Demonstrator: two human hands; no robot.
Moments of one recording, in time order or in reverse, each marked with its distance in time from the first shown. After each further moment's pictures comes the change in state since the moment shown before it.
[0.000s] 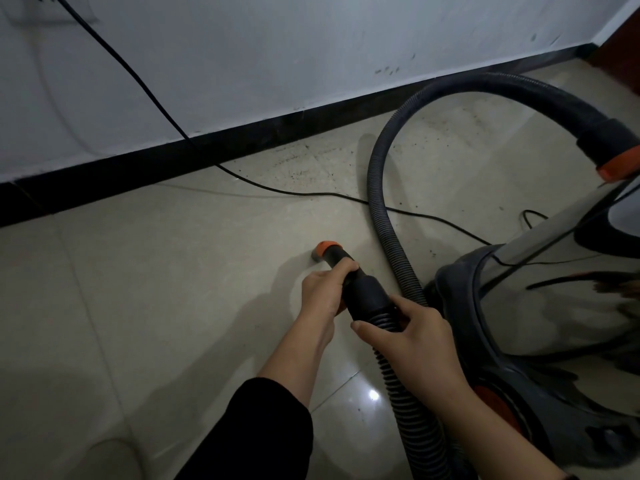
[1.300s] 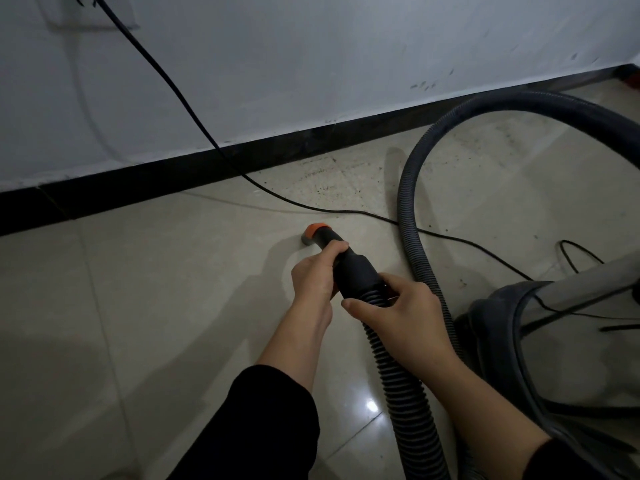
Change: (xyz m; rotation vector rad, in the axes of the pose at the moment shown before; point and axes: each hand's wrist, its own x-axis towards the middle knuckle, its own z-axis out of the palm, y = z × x) left_hand 0.056 0.057 -0.027 -0.209 0.129 0.040; right_hand 0.074 -0.054 0.036 -0.036 -0.054 -0.083
